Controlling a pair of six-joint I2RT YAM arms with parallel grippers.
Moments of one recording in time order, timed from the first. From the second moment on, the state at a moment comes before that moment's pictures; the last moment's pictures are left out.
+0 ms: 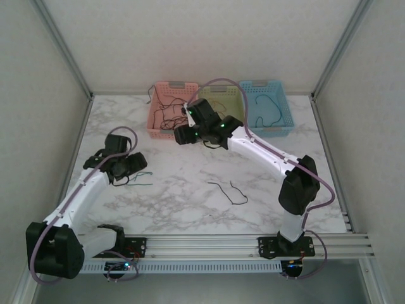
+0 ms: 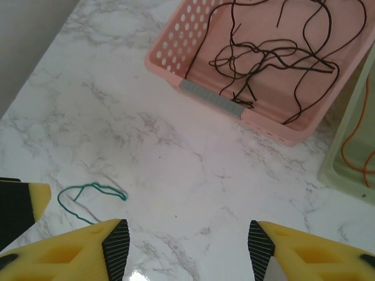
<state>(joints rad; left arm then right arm) -0.19 1.13 0.80 -0.73 -0.04 -0.62 0.83 1.81 1.67 -0.64 -0.03 0.36</state>
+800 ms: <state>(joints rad) -0.28 1.48 0.78 -0.58 -0.16 -0.63 0.83 1.38 1.27 -0.66 0.01 0.35</state>
